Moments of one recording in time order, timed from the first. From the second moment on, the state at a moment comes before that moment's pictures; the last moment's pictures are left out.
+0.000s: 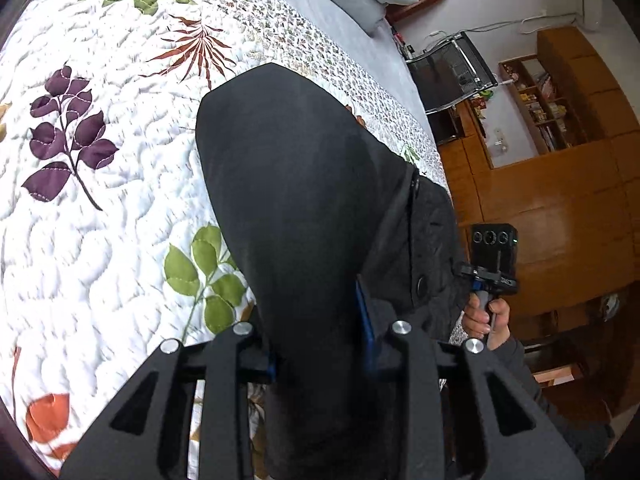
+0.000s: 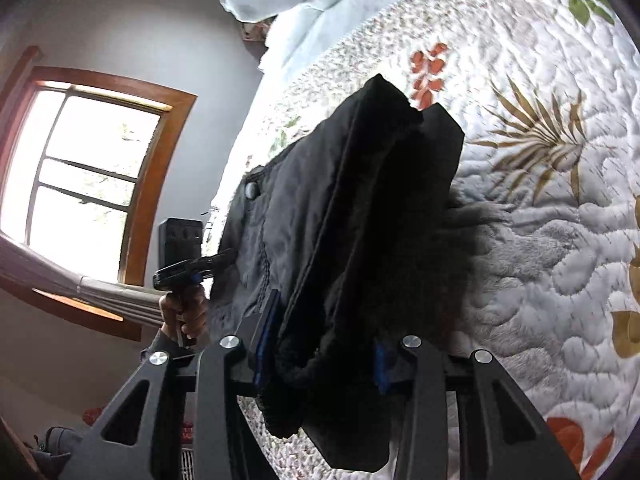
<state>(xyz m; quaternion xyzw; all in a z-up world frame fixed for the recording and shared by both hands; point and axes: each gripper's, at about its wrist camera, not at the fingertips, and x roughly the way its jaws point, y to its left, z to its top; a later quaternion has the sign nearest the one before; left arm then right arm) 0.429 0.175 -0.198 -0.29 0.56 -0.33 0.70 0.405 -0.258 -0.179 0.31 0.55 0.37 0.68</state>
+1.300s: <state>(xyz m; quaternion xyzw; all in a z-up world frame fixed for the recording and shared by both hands) 0.156 0.103 0.000 -0.01 0.37 -0.09 0.93 0.109 -0.201 0.013 0.05 0.35 0.17 0.92</state>
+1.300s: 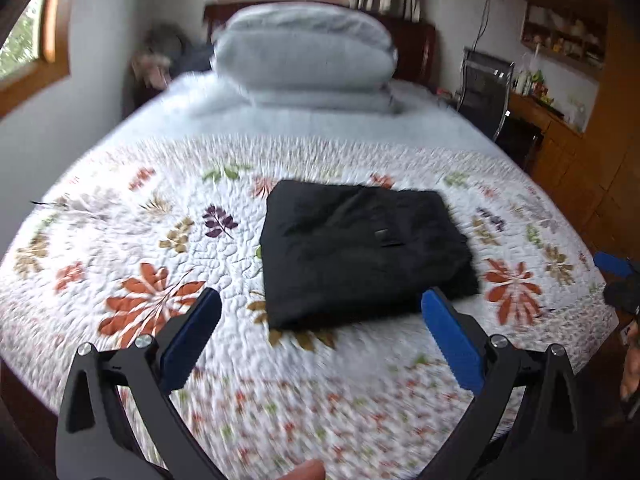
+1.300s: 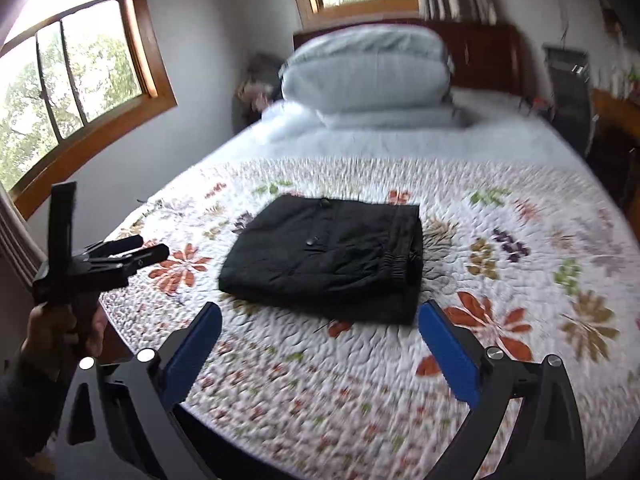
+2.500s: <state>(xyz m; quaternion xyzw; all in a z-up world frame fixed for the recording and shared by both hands) -0.009 0.085 0.078 -0.02 0.35 -0.01 0.94 -0.004 -0.179 0.066 0.02 0.33 0.02 0.94</state>
